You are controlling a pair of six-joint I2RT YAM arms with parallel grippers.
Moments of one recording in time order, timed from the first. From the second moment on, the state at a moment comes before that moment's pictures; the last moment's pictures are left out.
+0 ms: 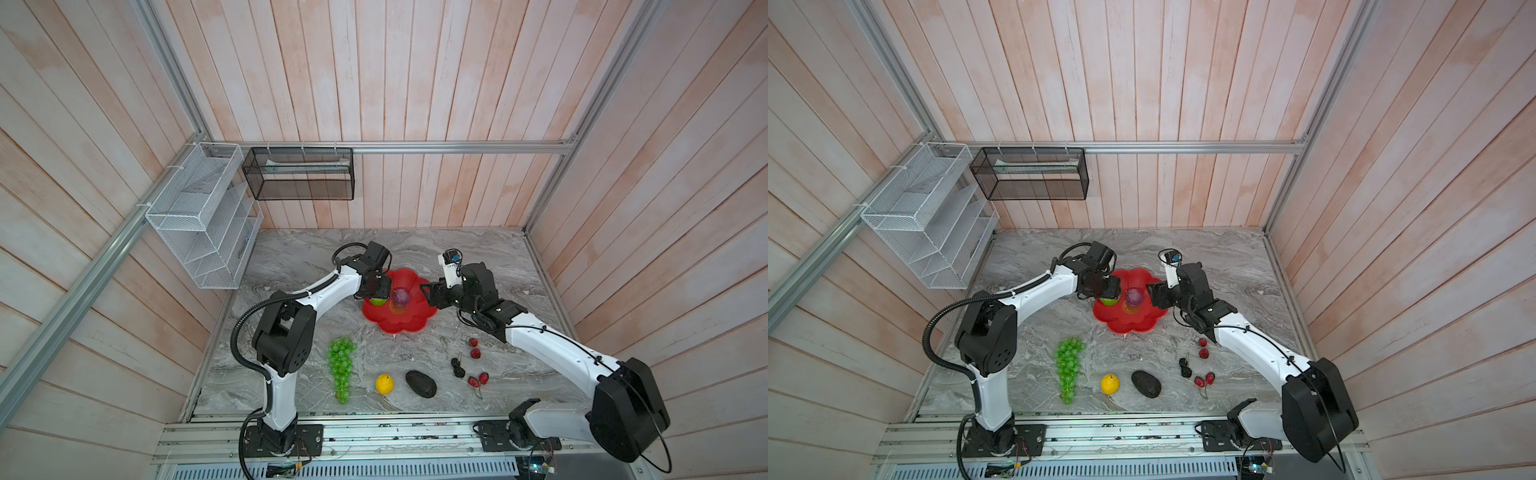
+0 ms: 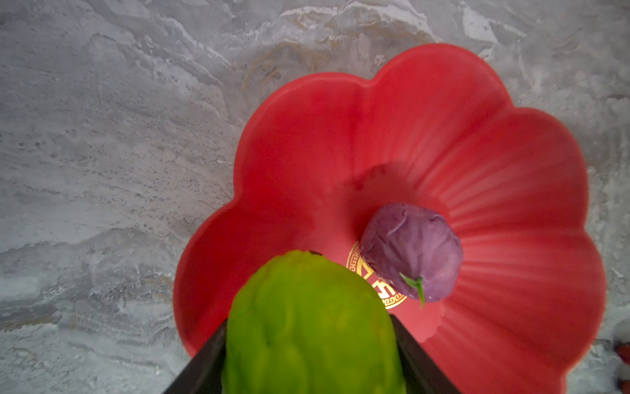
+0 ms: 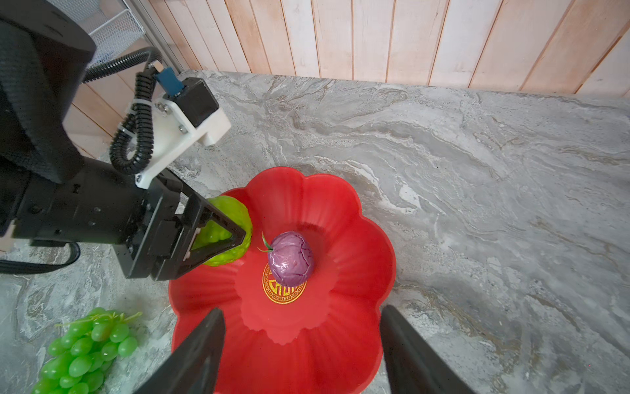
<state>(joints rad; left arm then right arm) -0.55 1.97 1.55 -0.67 0.01 -0.34 0.54 1.31 0.85 -0.06 -0.09 0.24</state>
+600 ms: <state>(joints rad) -0.56 2.07 1.59 -0.60 0.02 -0.37 0.54 1.31 0.85 -0.08 -0.10 0.24</state>
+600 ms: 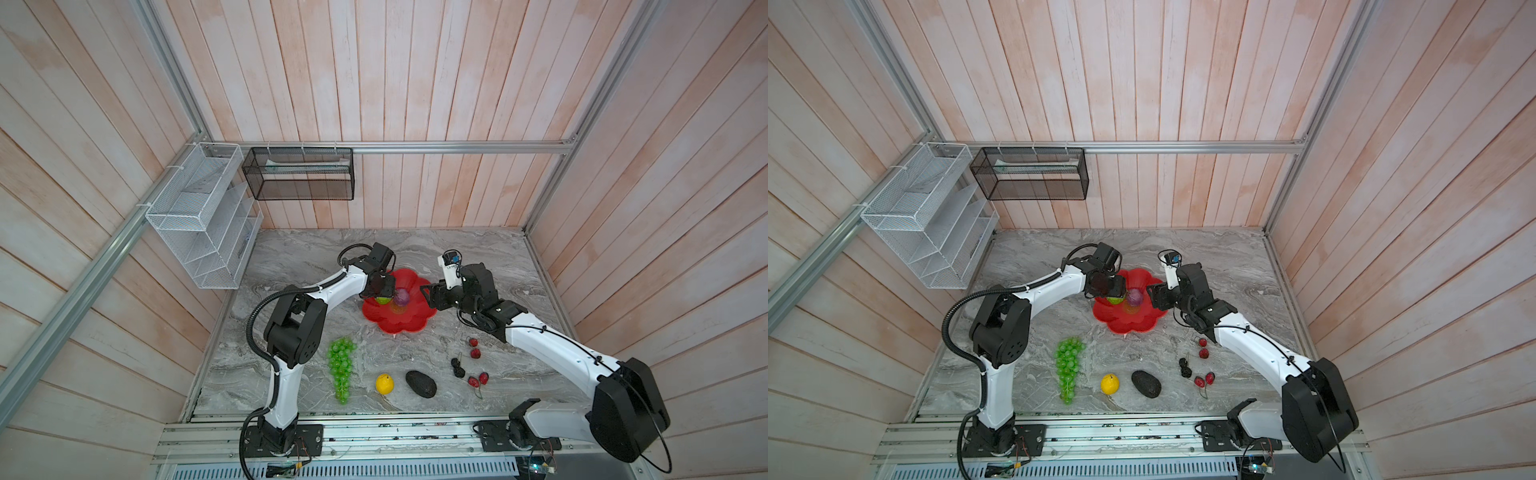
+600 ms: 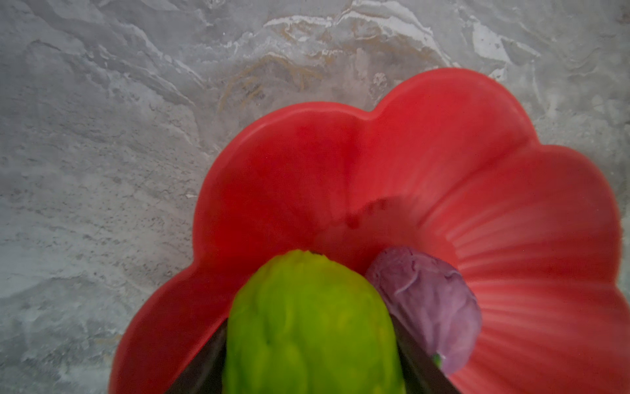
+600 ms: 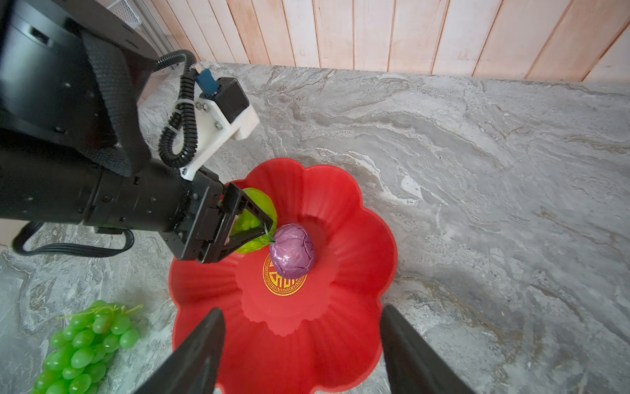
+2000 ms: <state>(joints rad) -0.58 1.94 1.53 -0.57 0.02 -0.38 0.56 1.30 0.85 -0.17 -0.10 0.24</state>
